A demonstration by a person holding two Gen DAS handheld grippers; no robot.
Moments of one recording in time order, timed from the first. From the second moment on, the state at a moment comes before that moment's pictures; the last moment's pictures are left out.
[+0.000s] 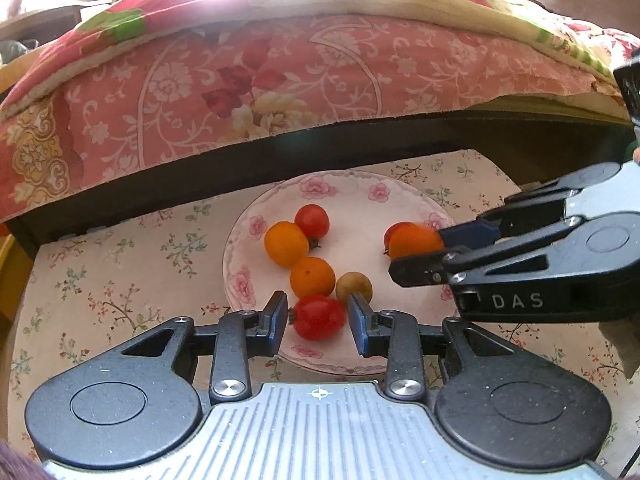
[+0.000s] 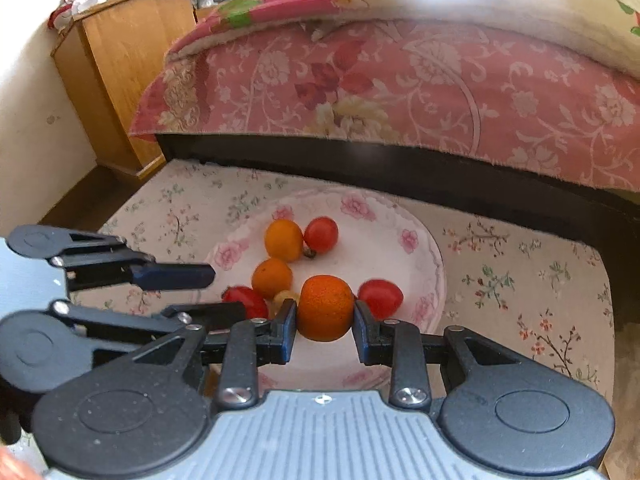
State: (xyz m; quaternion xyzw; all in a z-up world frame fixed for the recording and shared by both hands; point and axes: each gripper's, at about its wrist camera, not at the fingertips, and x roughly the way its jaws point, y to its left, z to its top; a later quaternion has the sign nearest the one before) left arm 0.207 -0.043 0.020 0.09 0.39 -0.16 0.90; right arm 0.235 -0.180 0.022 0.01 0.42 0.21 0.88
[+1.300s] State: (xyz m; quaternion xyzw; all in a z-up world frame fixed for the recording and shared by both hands) left arm 0.150 -0.004 0.013 0.11 0.44 -0.16 0.88; right arm 0.172 -0.139 0.010 0.01 0.45 0.26 0.86
